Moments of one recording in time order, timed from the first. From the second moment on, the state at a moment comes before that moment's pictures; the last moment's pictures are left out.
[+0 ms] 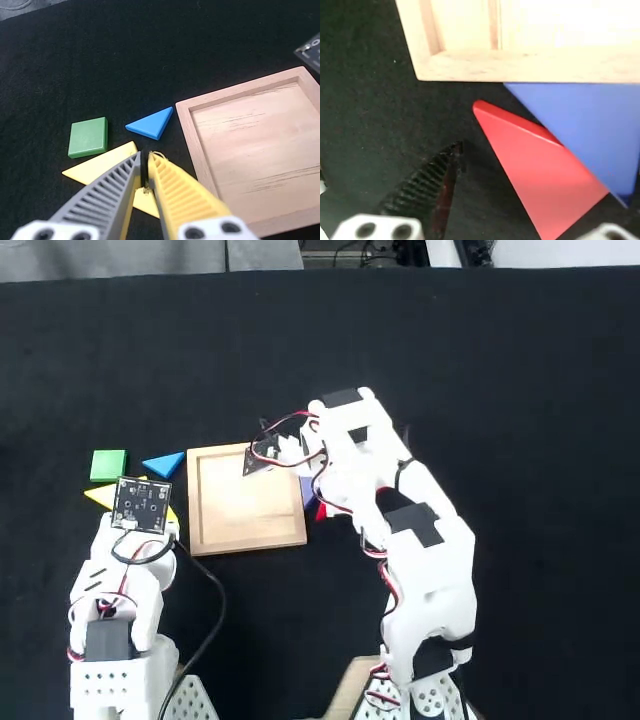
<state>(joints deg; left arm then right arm) -8.1 -102.5 96.3 47.0 -16.3 -17.9 30.7 -0.1 84.8 72.8</state>
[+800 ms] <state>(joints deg) -8.1 -102.5 96.3 47.0 -16.7 -14.3 30.0 -1.7 84.1 73.4</state>
